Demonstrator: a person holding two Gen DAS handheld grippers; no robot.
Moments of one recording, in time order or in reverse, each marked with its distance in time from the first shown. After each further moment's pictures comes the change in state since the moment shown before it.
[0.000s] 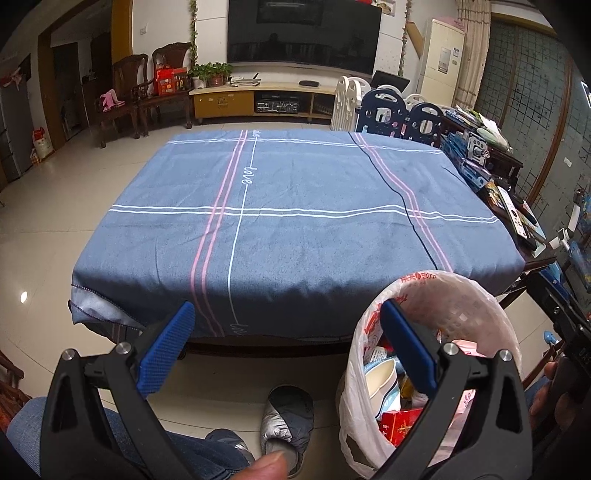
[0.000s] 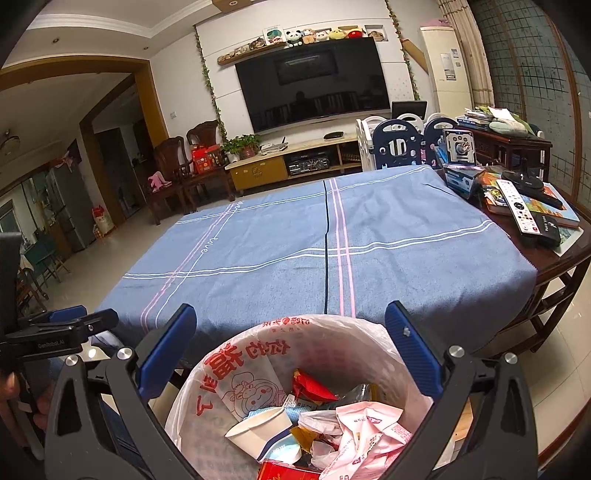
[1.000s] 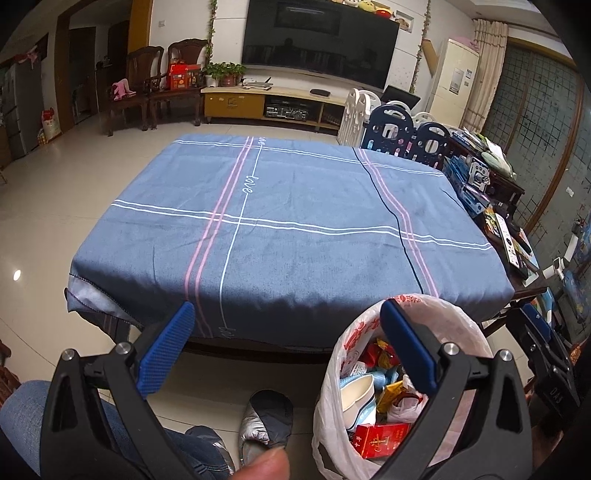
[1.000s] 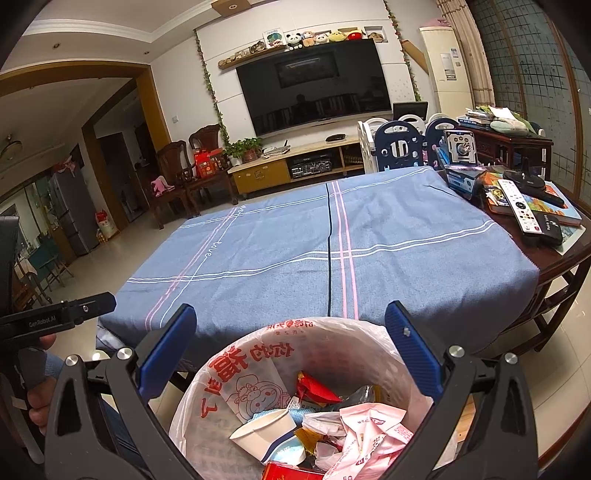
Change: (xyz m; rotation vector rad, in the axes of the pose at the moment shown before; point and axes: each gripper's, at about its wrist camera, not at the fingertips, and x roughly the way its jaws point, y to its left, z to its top) left arm -0.014 0.001 0.011 -0.099 -0.020 -0.011; right arm -0.001 0.000 -0.002 0.001 -0.012 0.012
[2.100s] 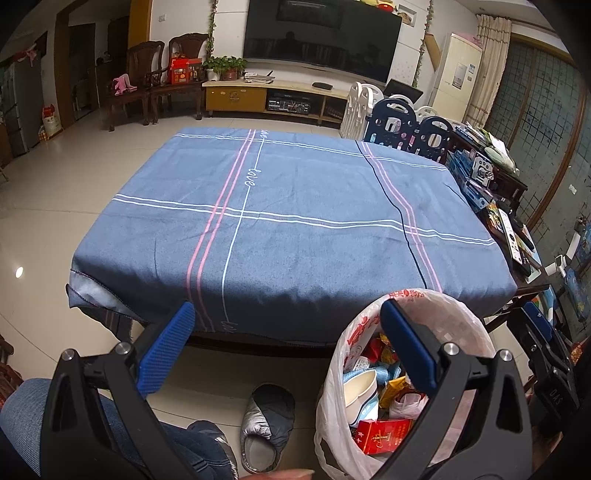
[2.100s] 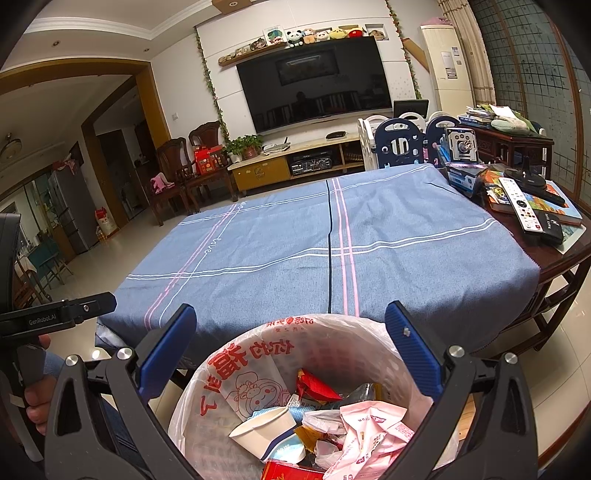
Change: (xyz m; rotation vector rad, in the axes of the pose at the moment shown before) left arm 0.004 -0.003 -0.001 0.005 0.025 0.016; right arm 0.001 0.002 -0.002 0.001 0.009 0.000
